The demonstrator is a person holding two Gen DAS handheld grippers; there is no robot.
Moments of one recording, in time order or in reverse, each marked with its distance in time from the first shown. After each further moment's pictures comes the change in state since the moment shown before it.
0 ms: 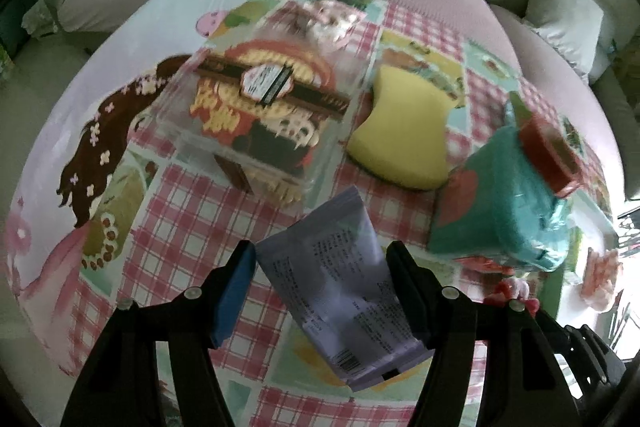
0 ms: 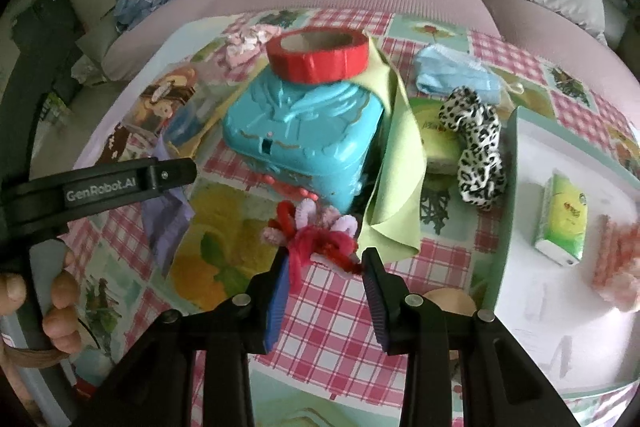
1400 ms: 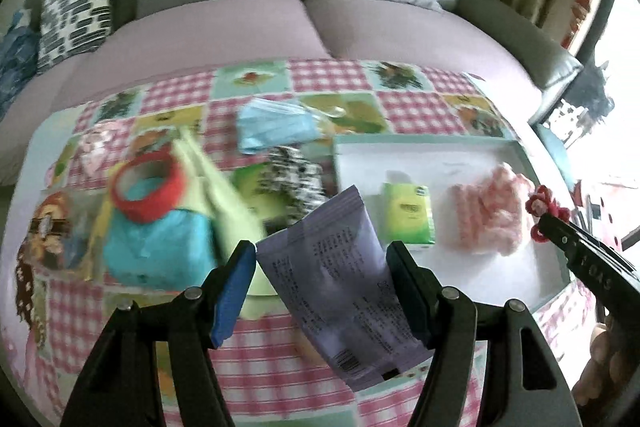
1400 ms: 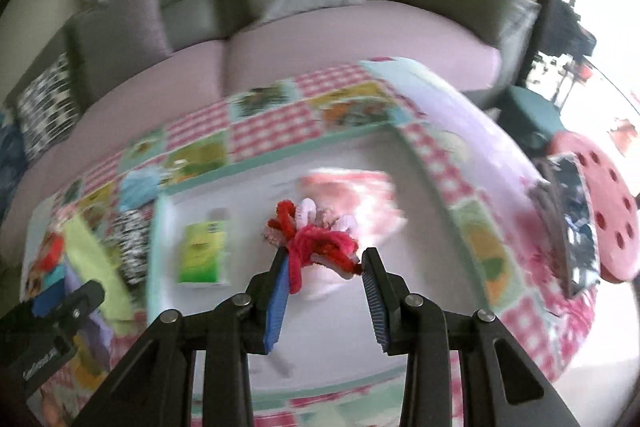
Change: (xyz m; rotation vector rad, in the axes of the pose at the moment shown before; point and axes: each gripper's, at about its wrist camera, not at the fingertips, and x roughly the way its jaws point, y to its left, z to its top) left arm -0.039 -0.227 -0.052 0.465 -0.113 -0.173; right arm -0.127 -0.236 -0.063 0.588 -0.206 -0.409
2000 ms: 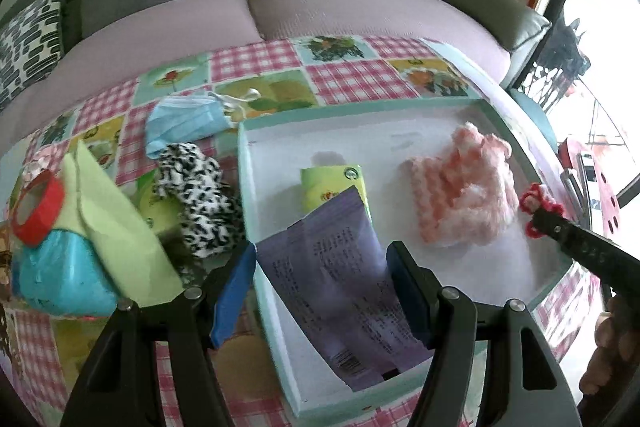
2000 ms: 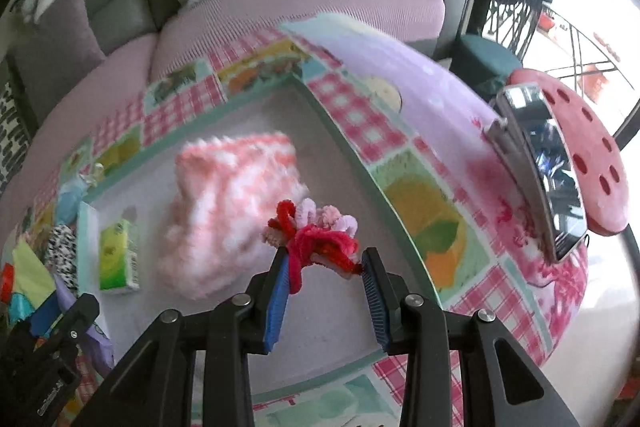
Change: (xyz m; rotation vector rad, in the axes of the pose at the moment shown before) left arm 0.048 -0.060 -0.007 0.128 0.026 -0.058; right arm 0.044 -0.060 -0.011 0.134 0.124 -0.101
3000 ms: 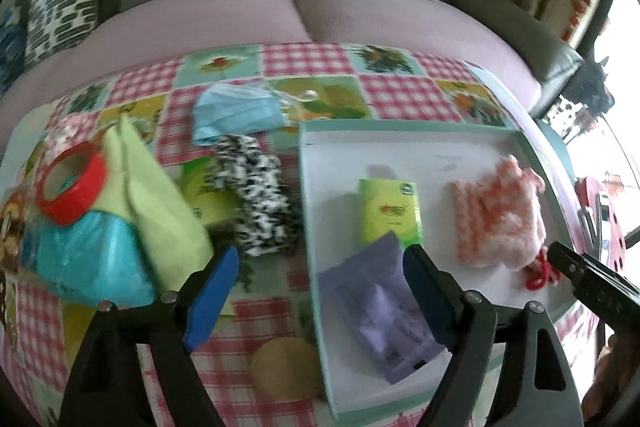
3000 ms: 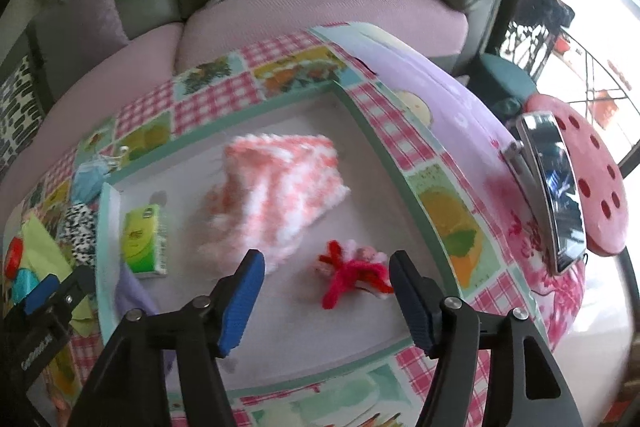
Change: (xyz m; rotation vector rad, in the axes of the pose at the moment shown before) left arm -0.008 0.042 0.002 -0.154 -0.018 0.061; right arm -0.025 0.032 -0.003 -0.101 -0.042 0.027
